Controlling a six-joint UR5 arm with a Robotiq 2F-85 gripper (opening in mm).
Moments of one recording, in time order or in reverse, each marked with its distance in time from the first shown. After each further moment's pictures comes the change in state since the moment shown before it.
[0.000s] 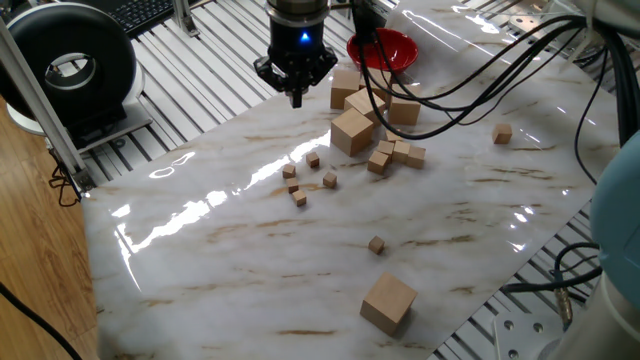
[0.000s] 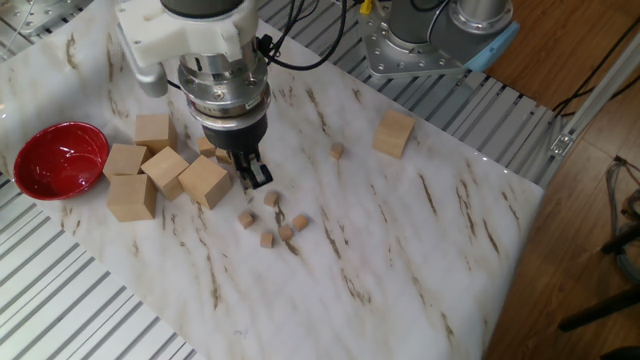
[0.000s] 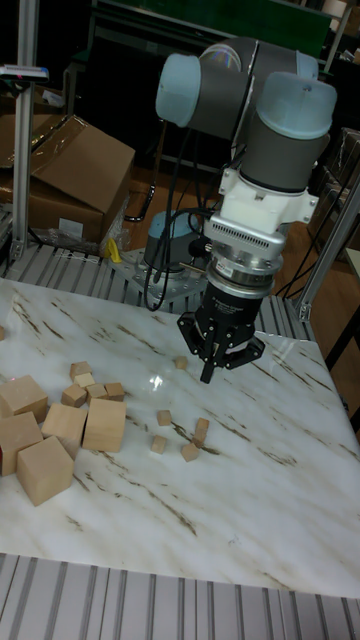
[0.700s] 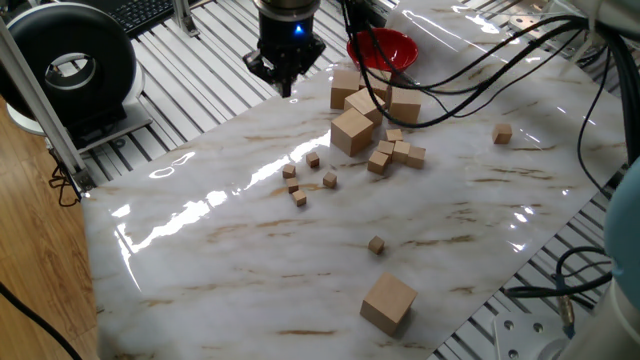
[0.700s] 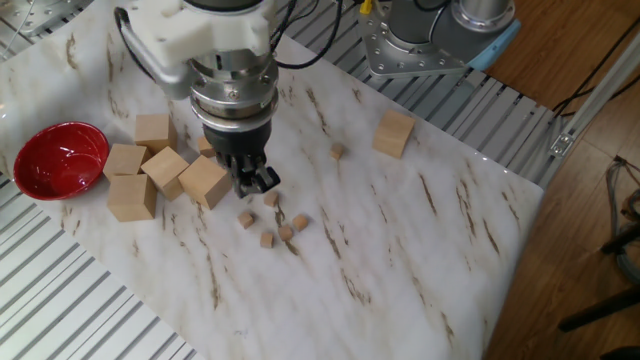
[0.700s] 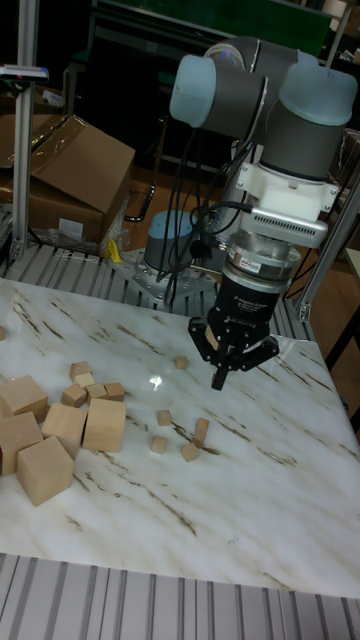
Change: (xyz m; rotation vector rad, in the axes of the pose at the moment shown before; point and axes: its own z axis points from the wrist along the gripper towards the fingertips) arm -0.022 0.018 -0.011 -0.008 -0.111 -0.272
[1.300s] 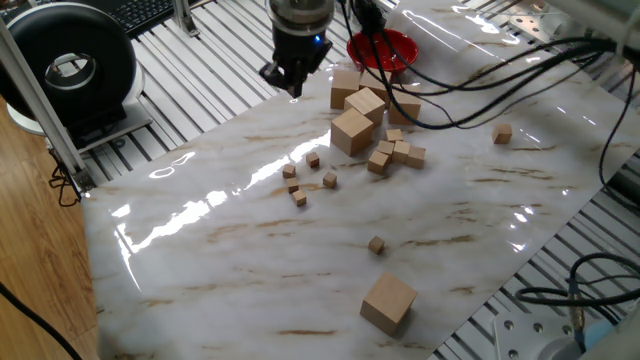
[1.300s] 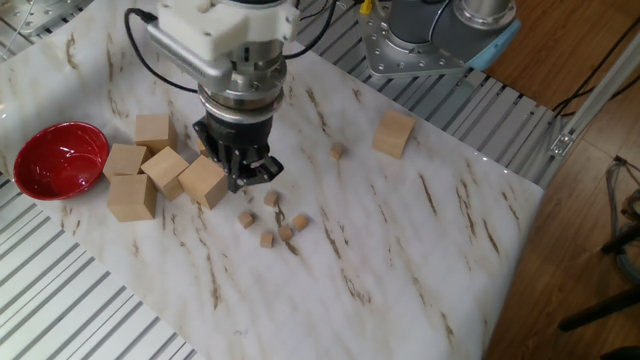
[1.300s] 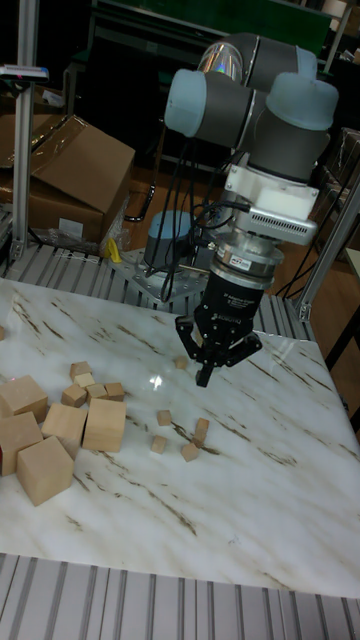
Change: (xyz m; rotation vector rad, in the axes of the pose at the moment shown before) arm 0.015 -0.020 0.012 0.030 -0.052 -0.132
